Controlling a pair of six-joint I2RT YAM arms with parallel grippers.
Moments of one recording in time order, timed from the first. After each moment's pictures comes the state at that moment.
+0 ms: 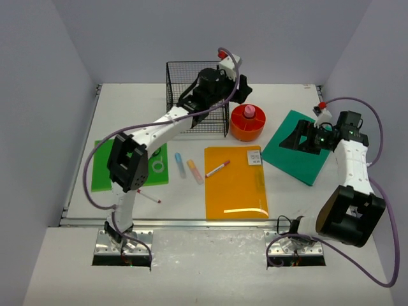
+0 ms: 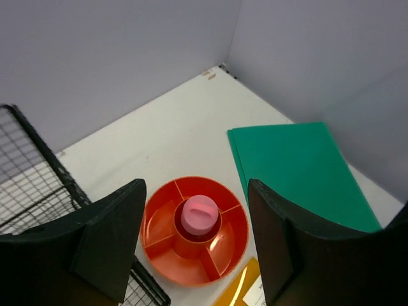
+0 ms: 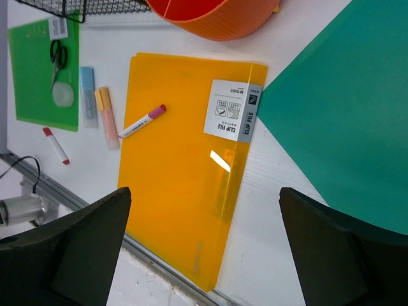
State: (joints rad) left arm -0.62 2.08 1.86 0.14 0.14 -0.14; right arm -0.41 1.35 1.03 -0.74 -0.81 -0.15
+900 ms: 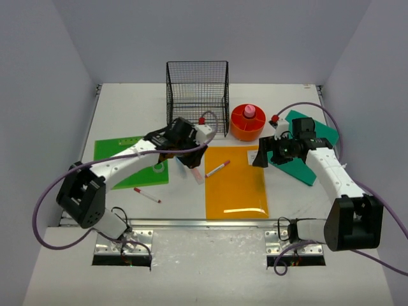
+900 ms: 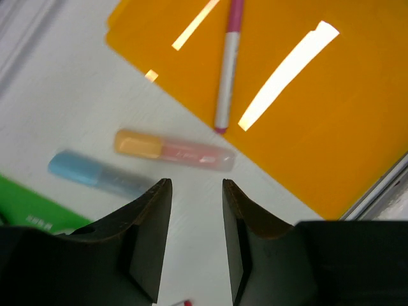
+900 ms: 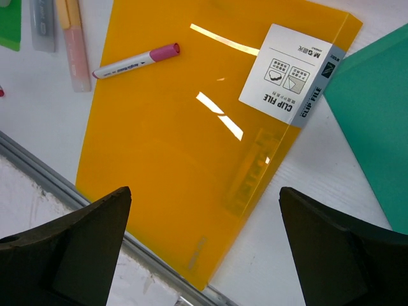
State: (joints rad) left arm -0.61 1.52 1.10 -0.49 0.18 0.09; right arm 0.04 1.28 0.86 -0.61 -0.52 -0.11
